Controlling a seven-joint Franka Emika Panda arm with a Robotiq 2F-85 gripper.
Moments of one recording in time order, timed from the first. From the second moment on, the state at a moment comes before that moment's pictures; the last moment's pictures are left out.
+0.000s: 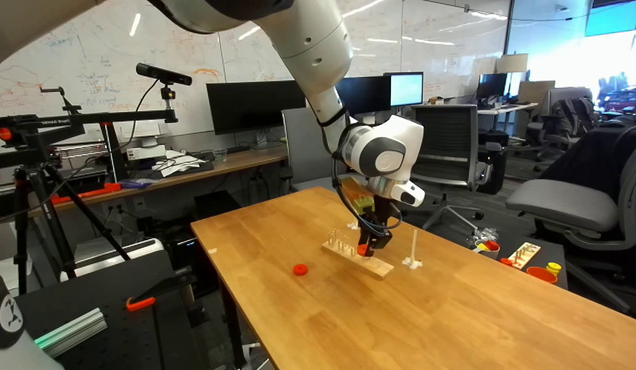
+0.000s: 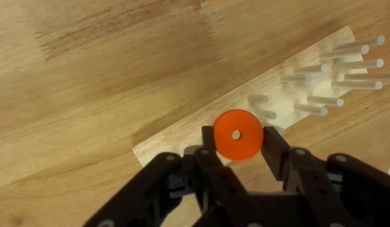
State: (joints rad) arm 0.07 1.01 0.07 -1.50 0.20 2.35 0.25
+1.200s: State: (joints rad) arm 0.06 1.03 0.06 -1.46 0.20 2.27 0.25
